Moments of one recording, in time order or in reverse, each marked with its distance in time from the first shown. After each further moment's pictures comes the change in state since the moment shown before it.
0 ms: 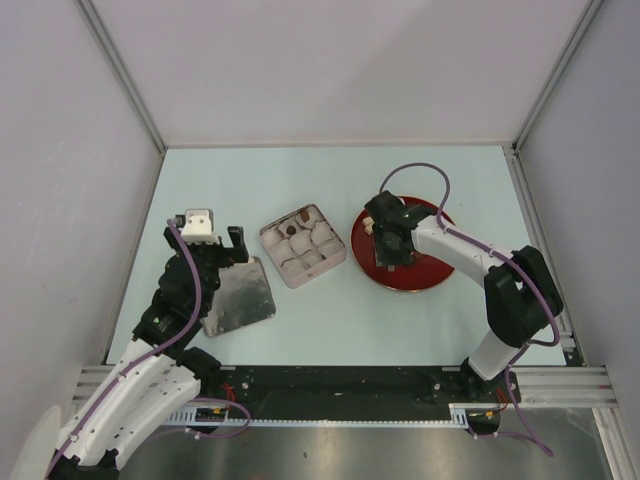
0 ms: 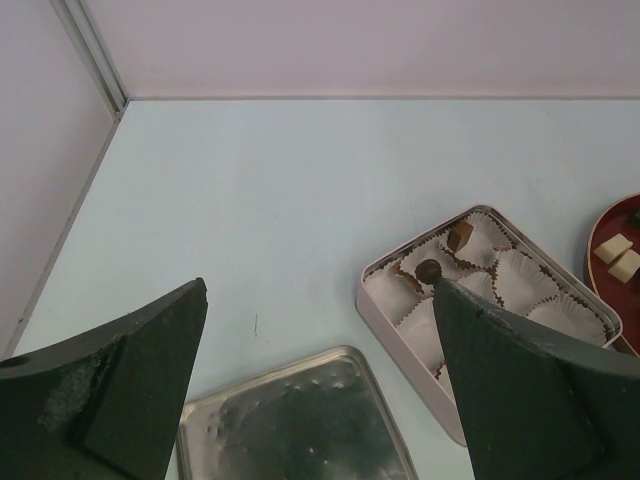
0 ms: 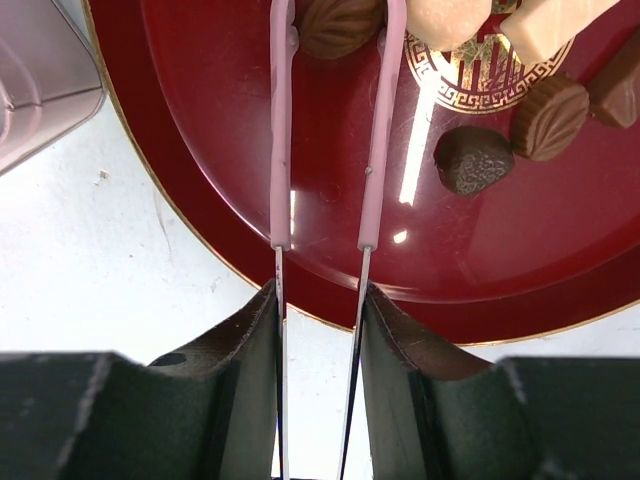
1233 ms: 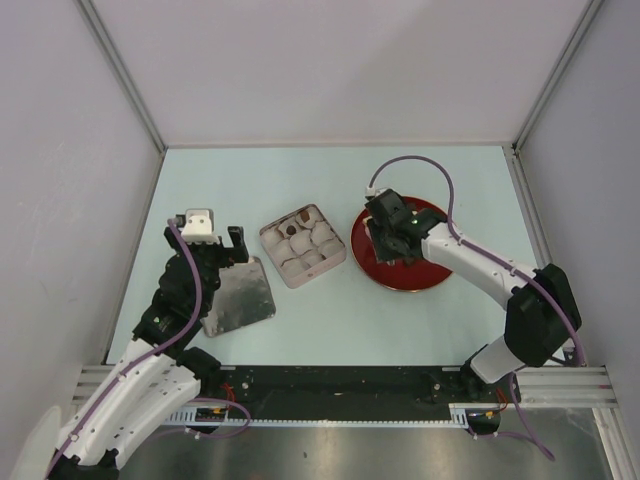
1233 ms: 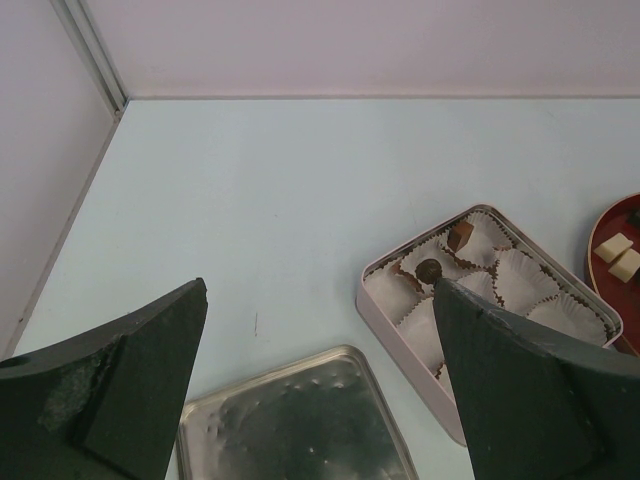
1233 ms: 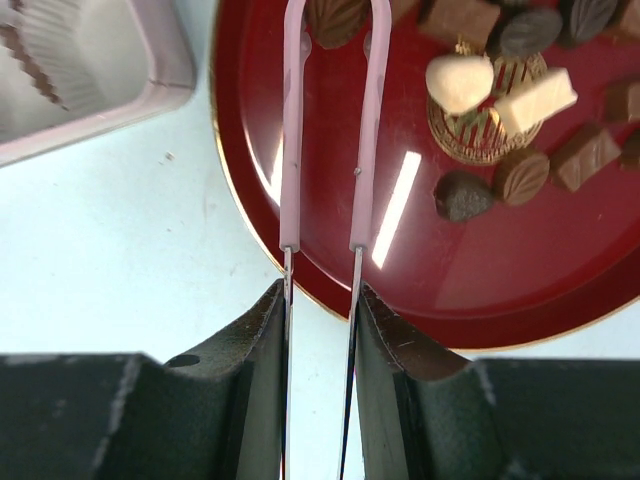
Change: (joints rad) left arm 0.000 0.002 0.000 0.000 0.000 0.000; right arm 0.057 -0.122 -0.008 0.040 0.025 -0.159
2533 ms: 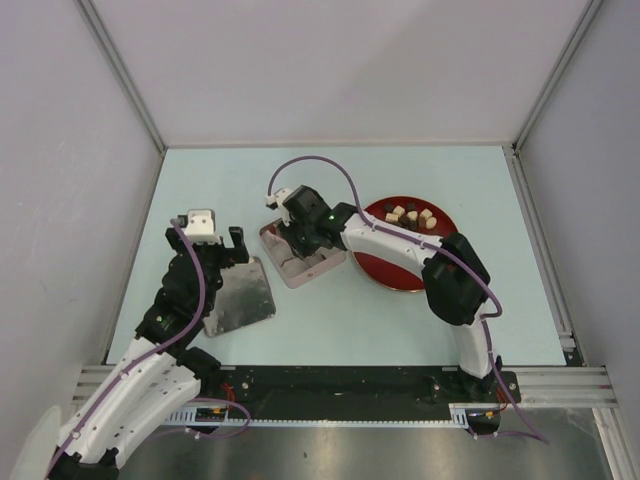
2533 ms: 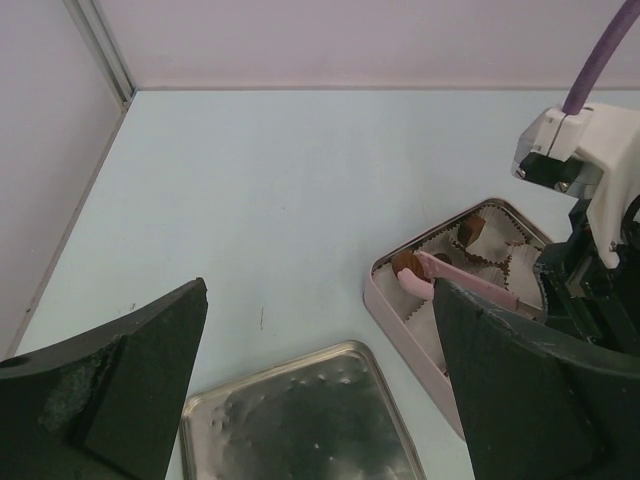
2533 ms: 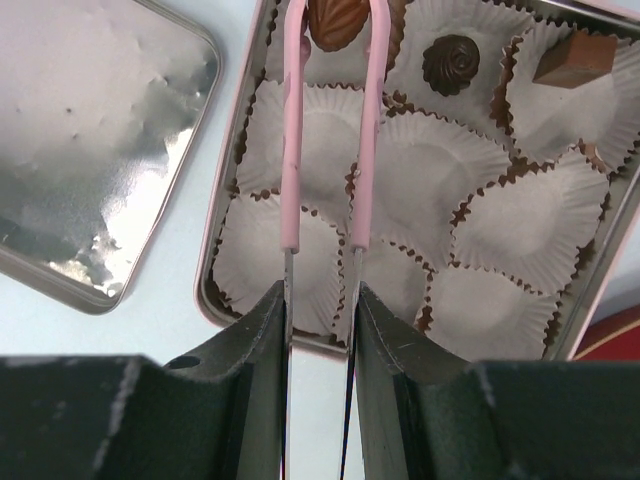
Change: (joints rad) left arm 0.000 0.010 -0.015 0.008 -0.019 0.000; right arm 0.244 0.481 0.489 0.171 -0.215 -0.256
